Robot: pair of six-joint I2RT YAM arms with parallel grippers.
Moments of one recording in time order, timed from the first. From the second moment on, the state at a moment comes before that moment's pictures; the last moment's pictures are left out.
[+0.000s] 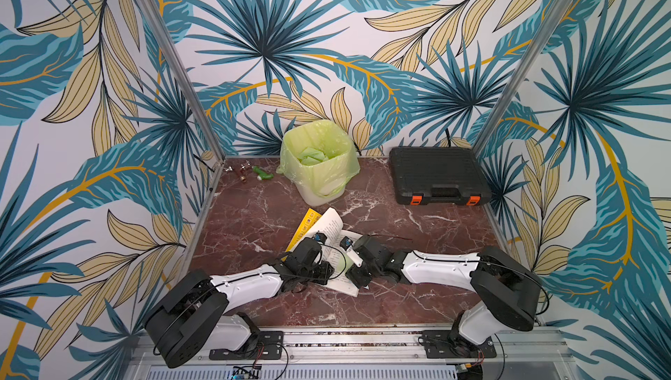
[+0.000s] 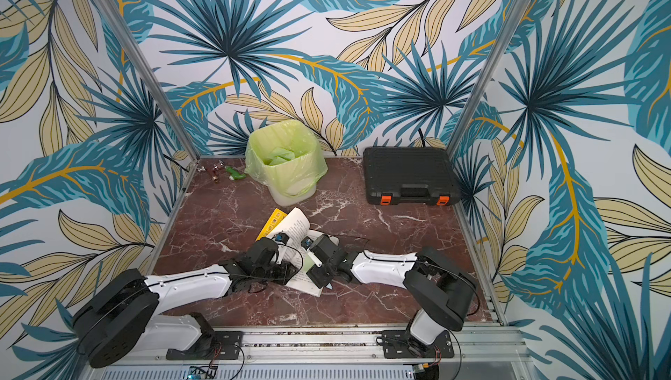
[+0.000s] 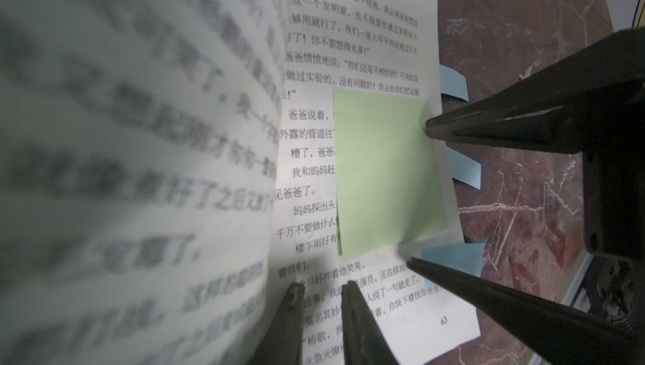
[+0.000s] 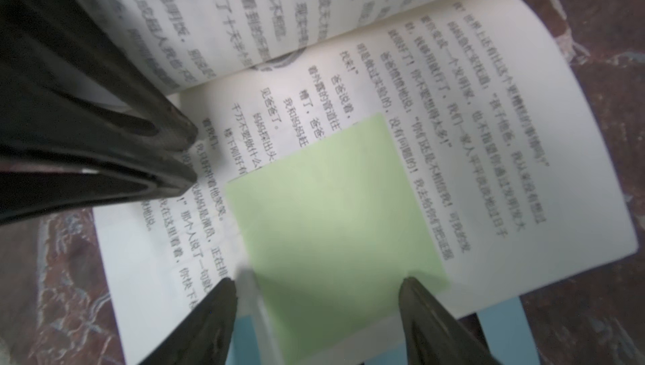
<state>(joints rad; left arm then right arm) -0.71 1.34 0.45 0.01 0.20 -0.53 0.91 1.63 0.79 -0.18 0.07 0.08</state>
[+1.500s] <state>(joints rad) -0.70 1.37 0.47 0.02 0.20 -0.52 0.59 1.63 0.89 -0.19 0.05 0.34</state>
